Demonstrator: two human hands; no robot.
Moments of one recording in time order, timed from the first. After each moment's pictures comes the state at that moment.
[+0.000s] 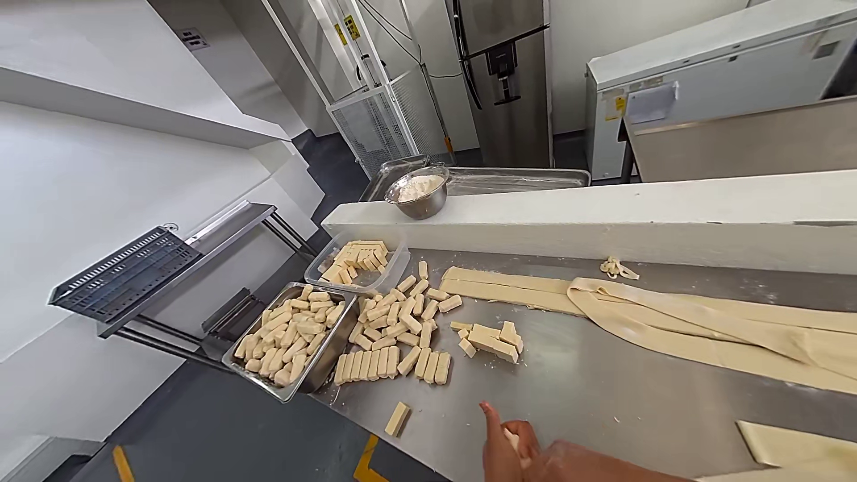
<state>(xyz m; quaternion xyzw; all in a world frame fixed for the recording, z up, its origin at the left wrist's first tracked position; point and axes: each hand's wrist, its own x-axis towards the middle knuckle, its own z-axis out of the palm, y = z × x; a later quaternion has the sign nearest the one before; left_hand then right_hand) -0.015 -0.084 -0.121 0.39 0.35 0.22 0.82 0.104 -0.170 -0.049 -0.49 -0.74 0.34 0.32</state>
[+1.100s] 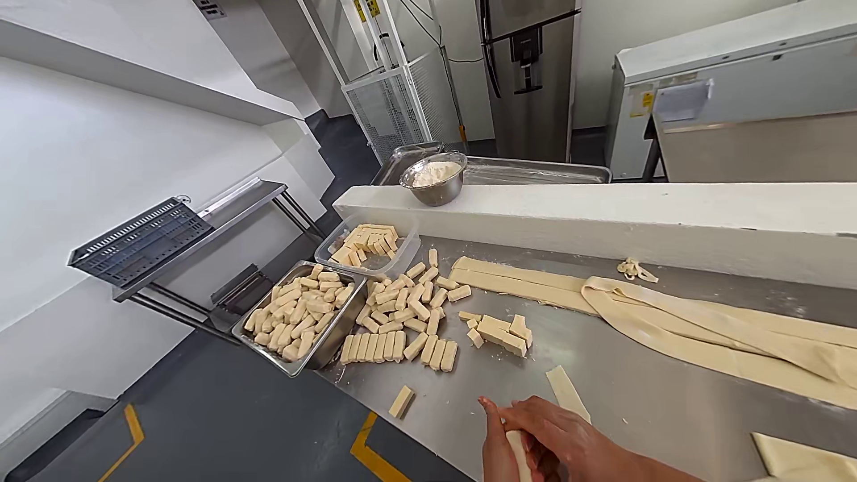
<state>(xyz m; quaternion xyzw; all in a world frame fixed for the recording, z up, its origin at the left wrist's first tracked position) -0.024 -0.082 -0.109 0.20 0.29 0.18 0.92 0.110 -0.145 -0.135 -0.46 -0.74 0.09 0.48</state>
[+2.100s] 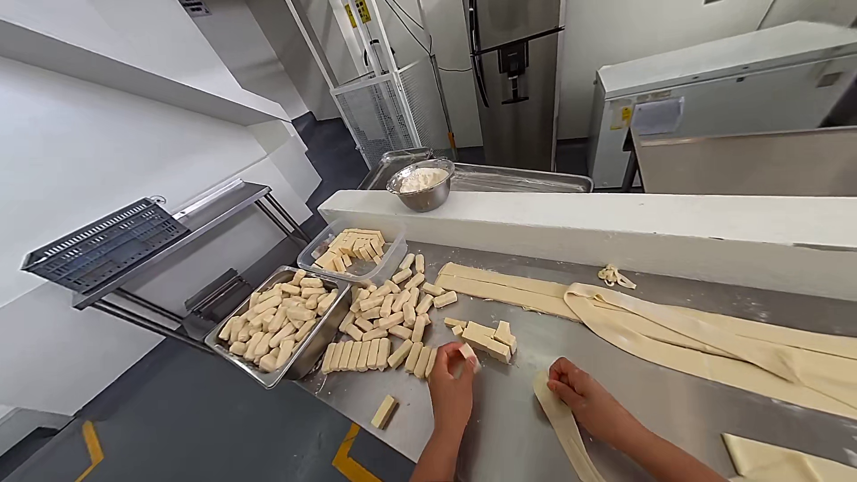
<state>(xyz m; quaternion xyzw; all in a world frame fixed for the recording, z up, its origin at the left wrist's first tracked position) 0.002 0.020 -0.150 0.72 0.38 0.33 0.48 0.181 -0.154 -0.156 -0.72 -0.40 0.39 0.42</state>
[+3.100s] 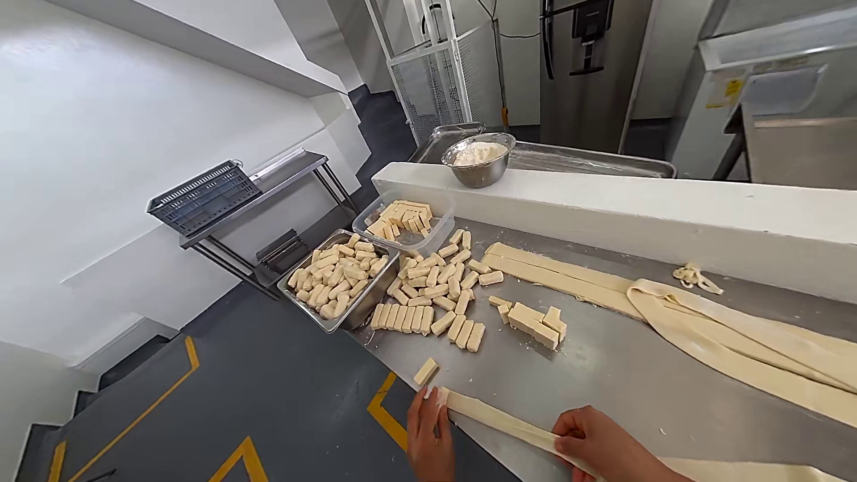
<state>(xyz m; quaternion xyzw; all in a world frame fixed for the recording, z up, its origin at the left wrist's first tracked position) -0.142 -0.011 -0.230 0.77 0.43 0.47 0.07 0.113 -0.140 -0.149 -0.67 -0.36 0.60 0.26</state>
